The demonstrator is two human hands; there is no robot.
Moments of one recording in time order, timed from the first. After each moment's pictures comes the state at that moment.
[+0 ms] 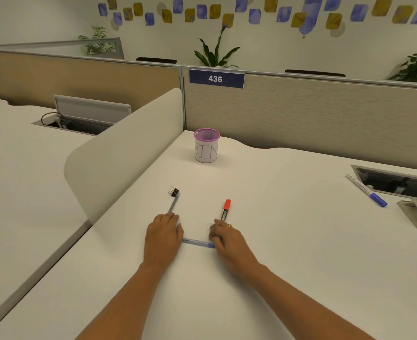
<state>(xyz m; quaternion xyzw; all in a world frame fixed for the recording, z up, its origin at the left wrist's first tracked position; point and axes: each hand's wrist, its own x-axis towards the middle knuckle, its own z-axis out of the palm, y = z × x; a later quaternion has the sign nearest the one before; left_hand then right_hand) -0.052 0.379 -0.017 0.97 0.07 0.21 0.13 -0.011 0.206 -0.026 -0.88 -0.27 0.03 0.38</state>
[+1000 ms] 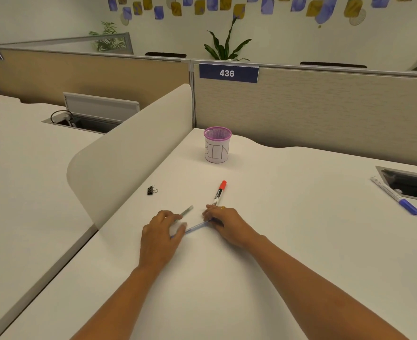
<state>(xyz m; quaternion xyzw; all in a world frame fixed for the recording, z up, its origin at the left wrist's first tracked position) -0.043 0.409 -0.021 0.93 0.13 0.21 0.27 0.061 0.240 -0.021 -0.84 -0.38 0.07 0.37</state>
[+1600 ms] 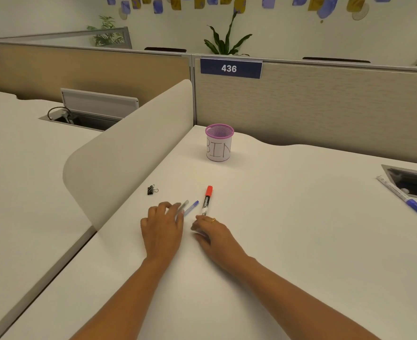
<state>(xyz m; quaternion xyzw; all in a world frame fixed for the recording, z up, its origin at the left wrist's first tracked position) -0.016 0.406 -0.021 0.94 0.19 0.23 0.12 0.017 0.265 -0.032 -0.85 -0.38 0.00 0.37</state>
